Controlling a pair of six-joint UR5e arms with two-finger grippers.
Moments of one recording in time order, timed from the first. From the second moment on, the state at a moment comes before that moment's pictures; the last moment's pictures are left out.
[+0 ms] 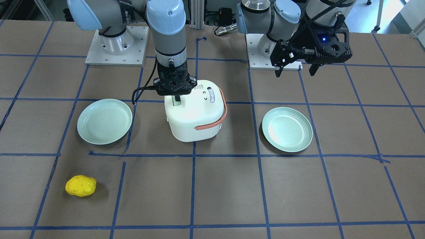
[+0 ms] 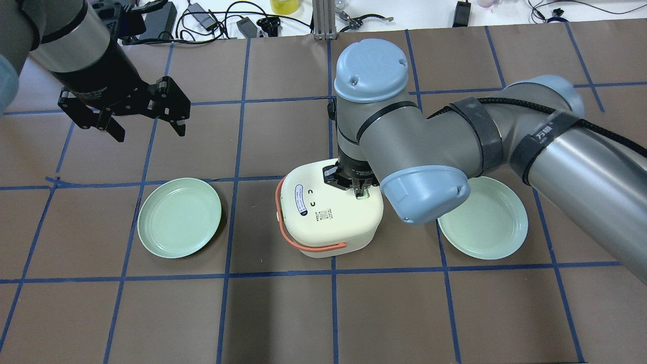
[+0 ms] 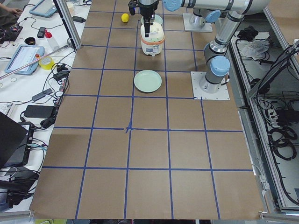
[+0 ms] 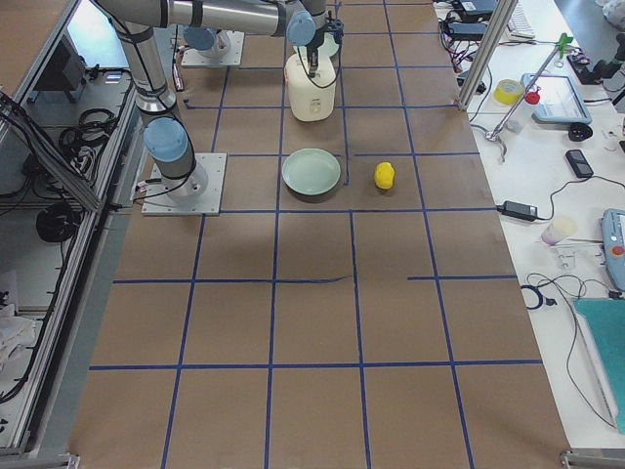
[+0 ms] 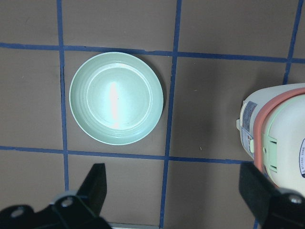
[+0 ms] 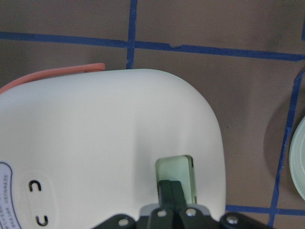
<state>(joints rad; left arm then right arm) -1.55 -1.50 -1.59 -1.62 1.59 -0.05 1.95 -1.46 1.80 -1.91 -1.57 0.29</state>
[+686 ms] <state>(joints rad) -1.55 -1.50 -1.59 -1.62 1.59 -0.05 1.87 -1.49 1.63 -1.79 -1.61 0.27</state>
